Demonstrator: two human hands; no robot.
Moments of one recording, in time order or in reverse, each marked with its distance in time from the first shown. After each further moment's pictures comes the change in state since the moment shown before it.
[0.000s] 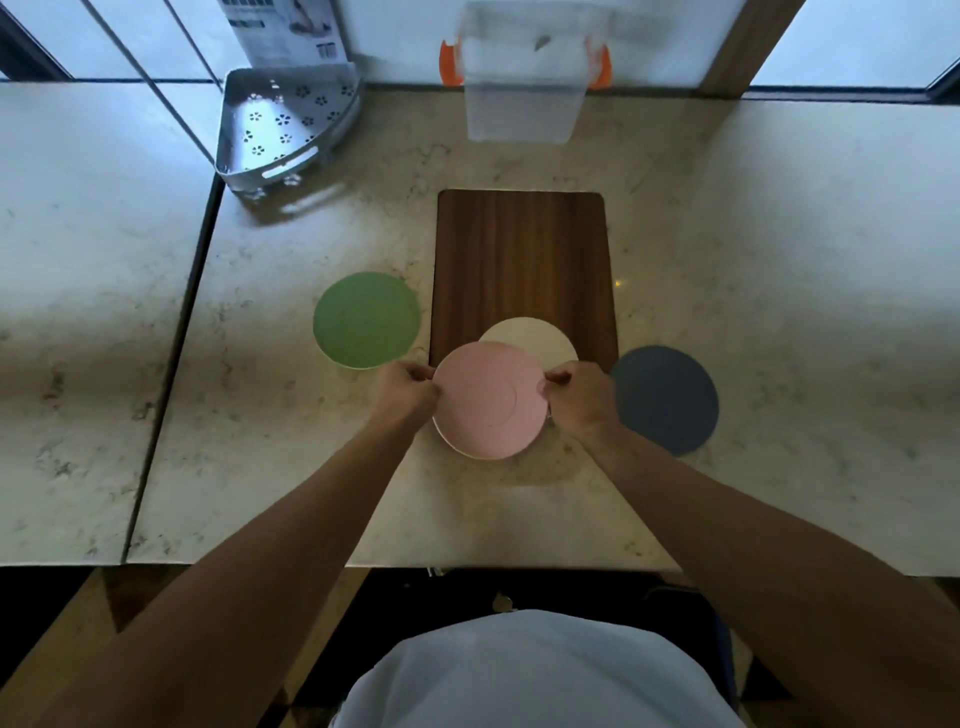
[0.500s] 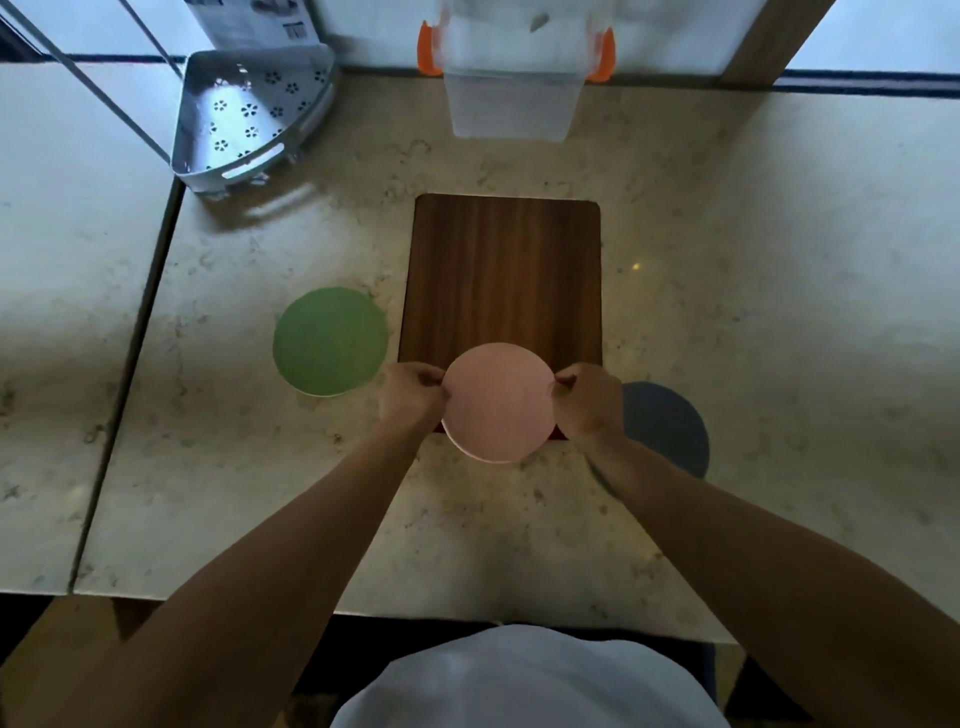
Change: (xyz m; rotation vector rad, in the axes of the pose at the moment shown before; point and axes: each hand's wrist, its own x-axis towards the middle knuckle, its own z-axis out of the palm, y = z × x) left_hand 0.040 0.039 0.061 0.033 0.006 -0.055; right_hand 0.075 0.018 -0.024 -0.121 0.012 0.038
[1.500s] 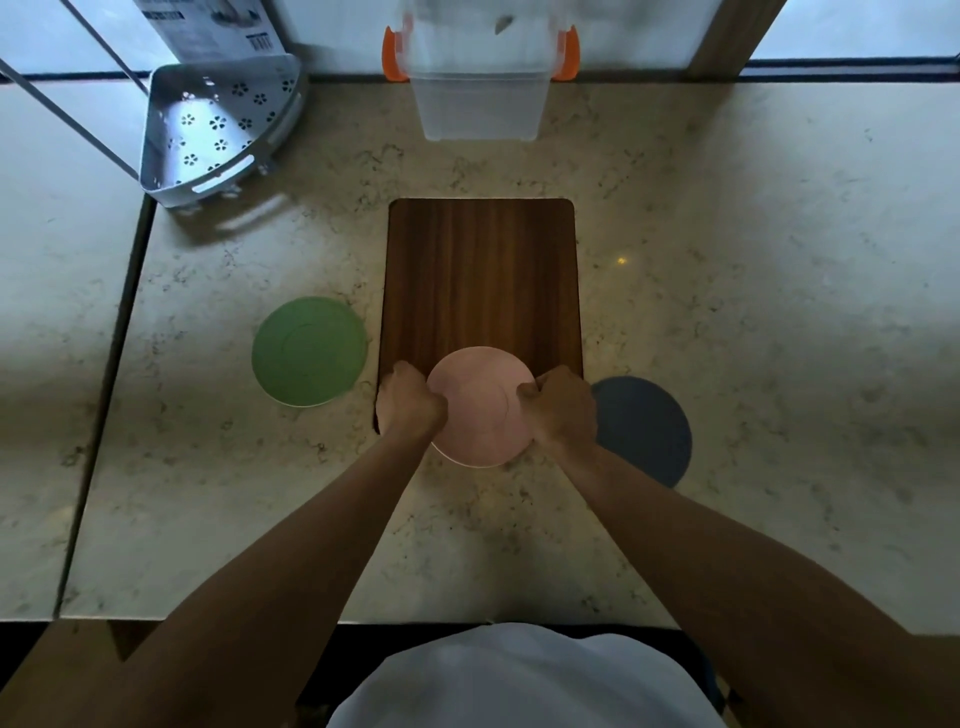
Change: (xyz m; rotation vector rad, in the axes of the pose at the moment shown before) left_hand -0.005 0.016 0.017 0.388 0.086 0.036; right_hand -0.006 -0.003 0.010 0.039 -0.027 0.064
